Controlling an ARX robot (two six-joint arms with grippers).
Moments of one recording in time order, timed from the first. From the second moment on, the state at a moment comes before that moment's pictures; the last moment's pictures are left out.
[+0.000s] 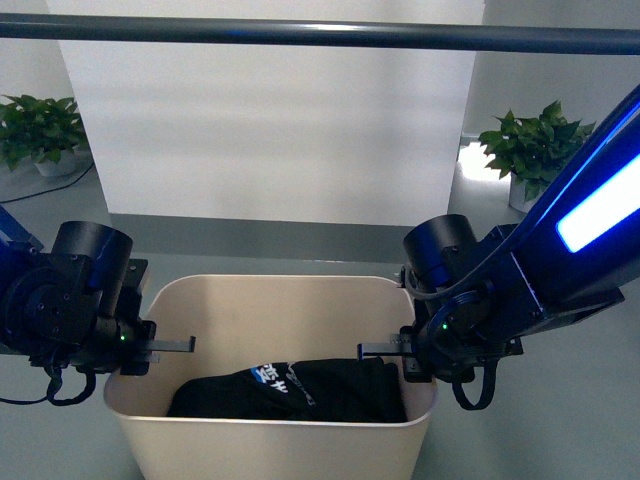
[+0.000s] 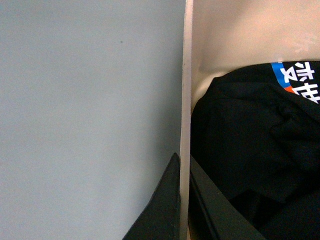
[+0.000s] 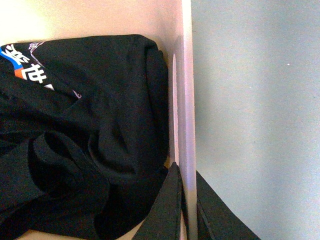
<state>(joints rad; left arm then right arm) -0.03 2.46 1.33 0.28 -0.18 0.00 0.31 2.46 1.45 0.02 0.15 0.25</state>
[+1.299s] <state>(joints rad) -0.04 2.34 1.29 0.38 -0.01 0.06 0.30 2.41 1.39 0.20 0.30 0.31</state>
